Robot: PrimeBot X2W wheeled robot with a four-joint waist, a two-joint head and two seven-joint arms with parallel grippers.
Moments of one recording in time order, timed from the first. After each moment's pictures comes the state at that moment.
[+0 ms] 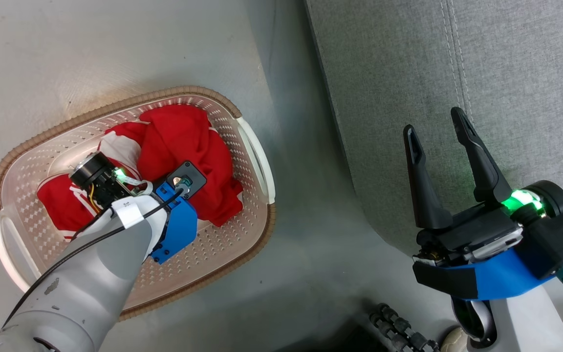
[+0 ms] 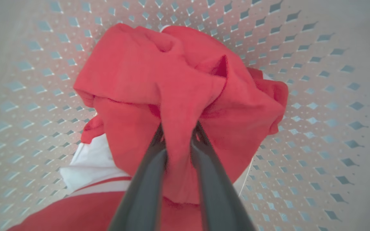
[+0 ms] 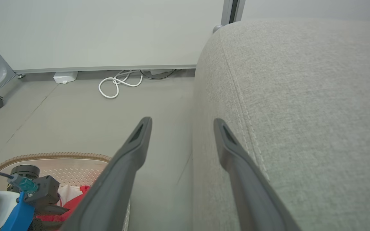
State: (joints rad) left arm -0.94 0.19 -1.14 1.25 -0.32 -0.13 -0.07; right arm -0.26 -0.05 0.15 -0.12 0.12 0.13 -0.26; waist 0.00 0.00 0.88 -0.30
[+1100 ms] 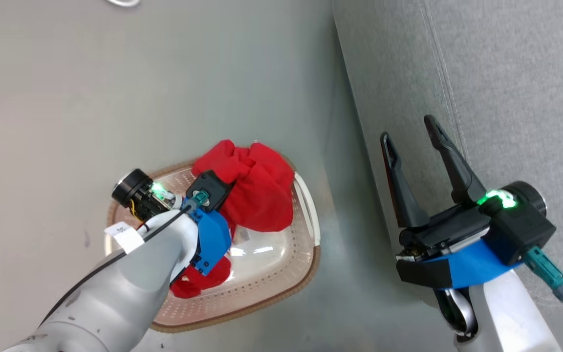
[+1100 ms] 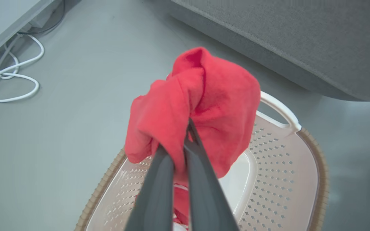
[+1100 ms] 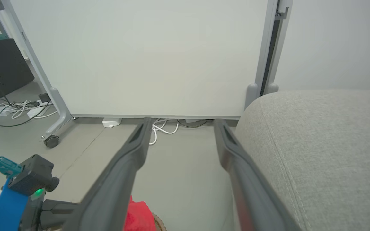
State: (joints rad) left arm -0.90 0.17 -1.27 1.13 -0.64 -0.13 -0.26; right arm -0.30 -0.05 0.19 0.00 0.11 0.13 -0.26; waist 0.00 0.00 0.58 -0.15
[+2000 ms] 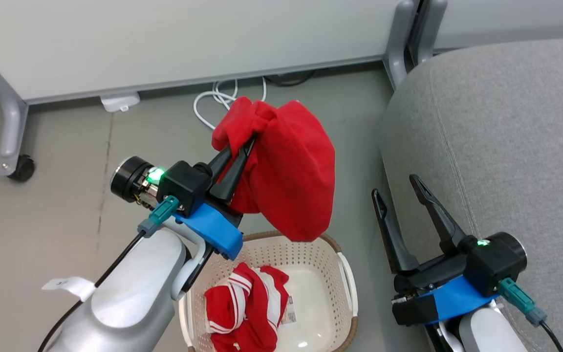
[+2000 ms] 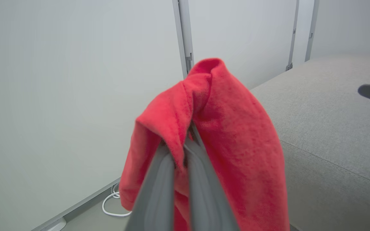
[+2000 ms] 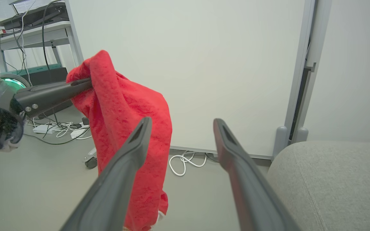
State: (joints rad) left arm -0.63 0.27 -0.72 0.45 -0.42 -0.07 -0.26; right arm -0.18 -0.05 0.21 0.09 0.11 0.13 -0.26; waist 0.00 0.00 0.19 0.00
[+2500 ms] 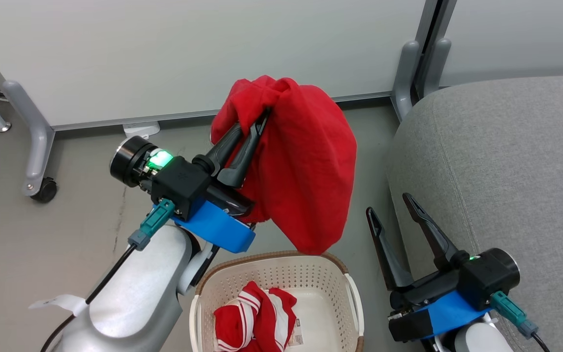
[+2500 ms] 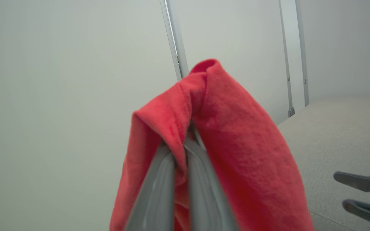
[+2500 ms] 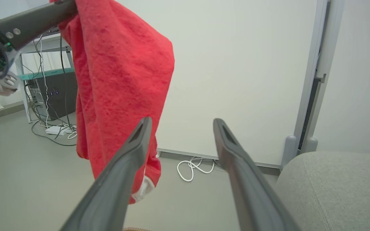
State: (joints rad) left arm -0.59 0.25 -0.63 0.24 -0.34 -0.07 -0.26; right arm -0.13 -0.05 0.22 0.10 0.11 0.13 -0.26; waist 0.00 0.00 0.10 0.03
